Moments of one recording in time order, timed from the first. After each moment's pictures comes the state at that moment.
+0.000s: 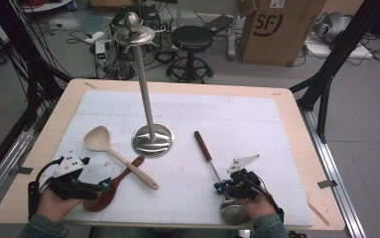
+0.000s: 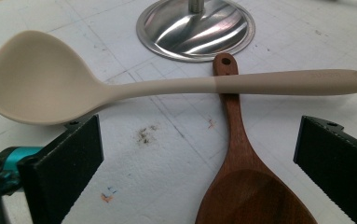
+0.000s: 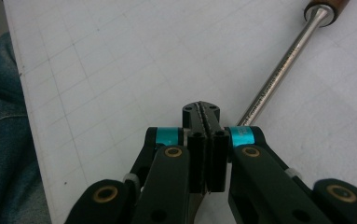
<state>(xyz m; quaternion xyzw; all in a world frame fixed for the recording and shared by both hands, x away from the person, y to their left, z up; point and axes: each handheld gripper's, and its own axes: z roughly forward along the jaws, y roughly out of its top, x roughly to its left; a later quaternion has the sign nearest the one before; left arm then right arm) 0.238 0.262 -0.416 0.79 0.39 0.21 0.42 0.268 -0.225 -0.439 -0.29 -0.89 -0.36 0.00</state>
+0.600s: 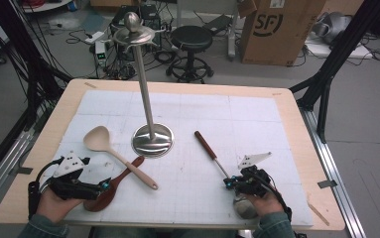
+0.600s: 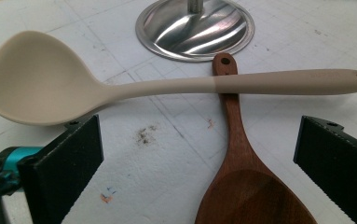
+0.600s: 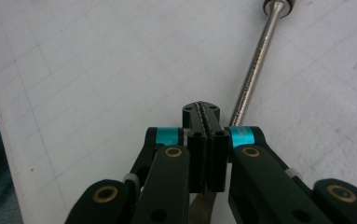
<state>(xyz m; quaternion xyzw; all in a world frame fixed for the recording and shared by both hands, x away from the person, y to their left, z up) 0.238 0.261 -0.416 0.80 0.38 0.21 0.42 0.275 -0.252 -0.439 -0.33 -0.88 -0.36 -0.02</state>
